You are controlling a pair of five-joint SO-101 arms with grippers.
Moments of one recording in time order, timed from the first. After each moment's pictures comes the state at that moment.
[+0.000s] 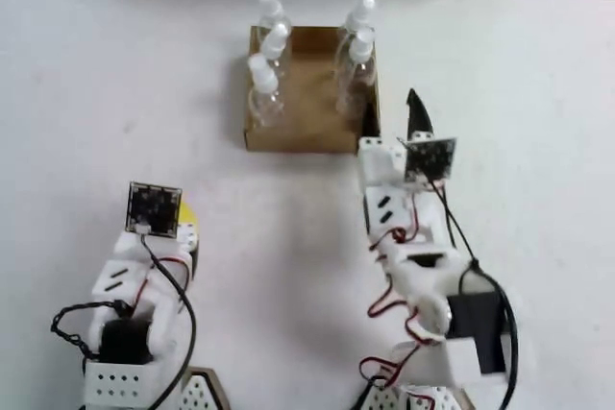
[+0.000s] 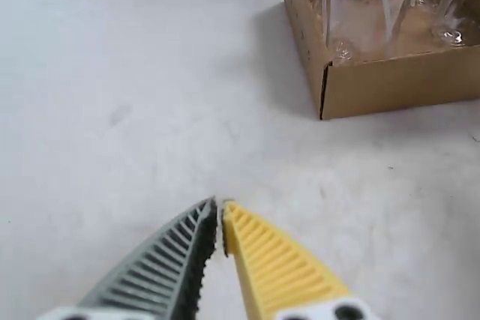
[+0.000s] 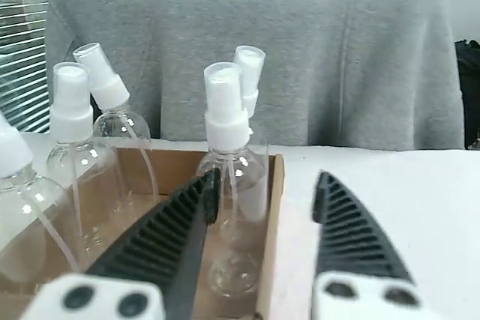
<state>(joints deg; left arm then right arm) -3.7 -104.4 97.1 48.6 -4.4 -8.3 -4.5 73.1 -62.9 -0.6</state>
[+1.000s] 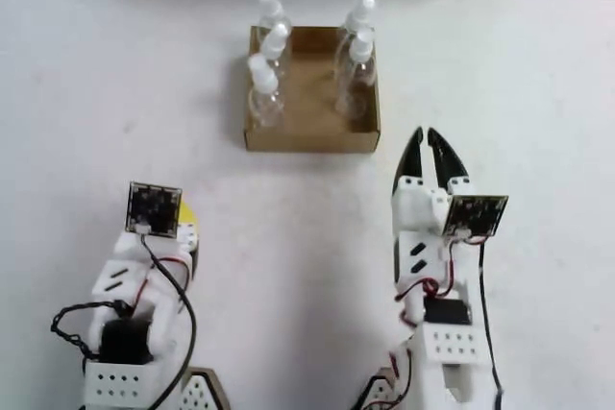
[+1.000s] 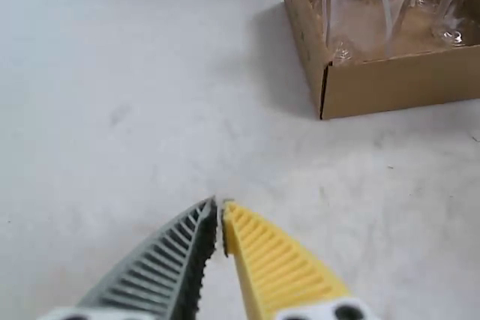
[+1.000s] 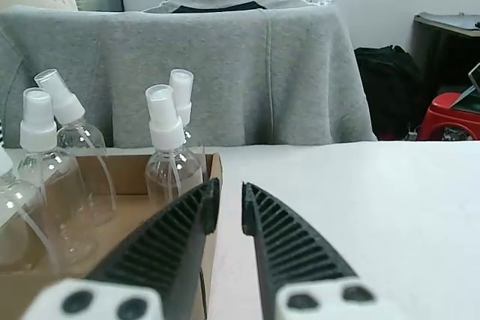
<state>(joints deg) -3.7 -104.4 97.1 48.7 -4.4 -1.3 -72.4 96.3 -14.0 -0.6</state>
